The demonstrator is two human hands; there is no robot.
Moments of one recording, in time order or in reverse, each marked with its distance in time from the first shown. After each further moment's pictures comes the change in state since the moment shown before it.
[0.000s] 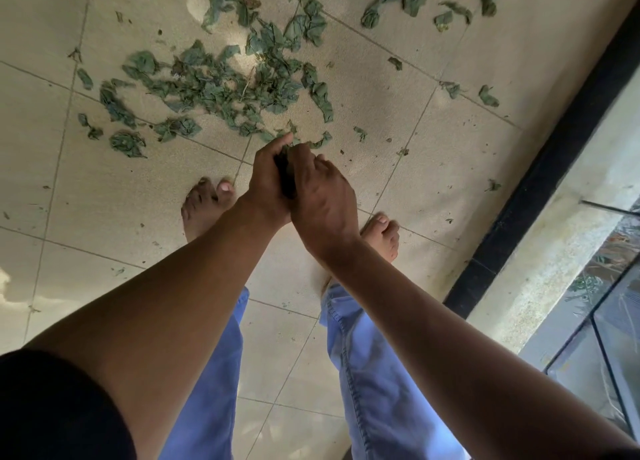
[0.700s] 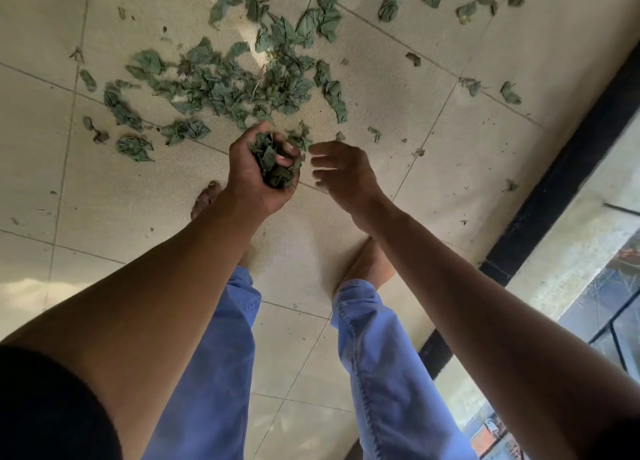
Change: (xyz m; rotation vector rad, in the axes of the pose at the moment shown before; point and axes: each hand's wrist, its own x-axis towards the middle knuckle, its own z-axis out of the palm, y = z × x) left_hand 0.018 0.043 -0.024 -0.323 0.031 -0.021; right_hand 0.059 0.050 0.027 0.683 -0.321 0.681
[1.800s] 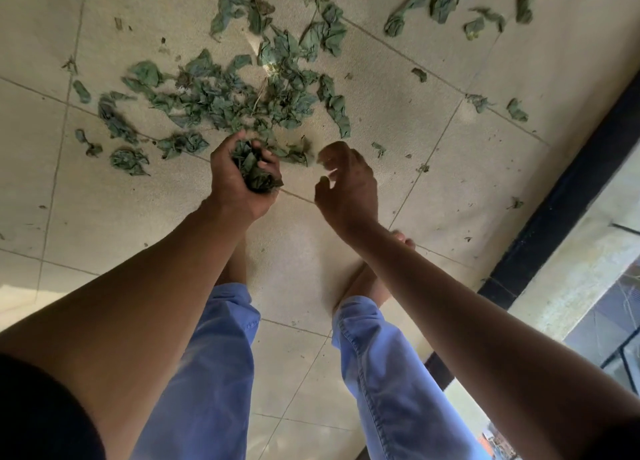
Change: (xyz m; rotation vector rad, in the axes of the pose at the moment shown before) left_hand 0.025 0.027 -0.013 -0.066 0.077 0.106; right_hand 0.025 0.019 0.018 -0.453 0.294 -0.385
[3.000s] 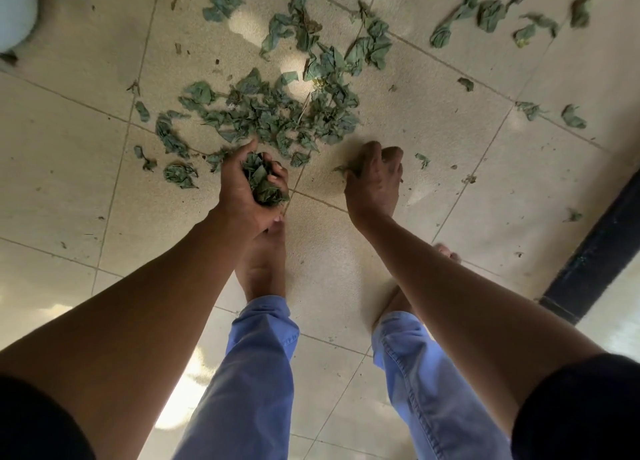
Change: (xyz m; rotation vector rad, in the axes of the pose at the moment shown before) left_hand -0.006 0.053 -0.025 0.132 0.020 0.026; right_hand 0.042 0.005 0.063 -0.169 0.140 0.206
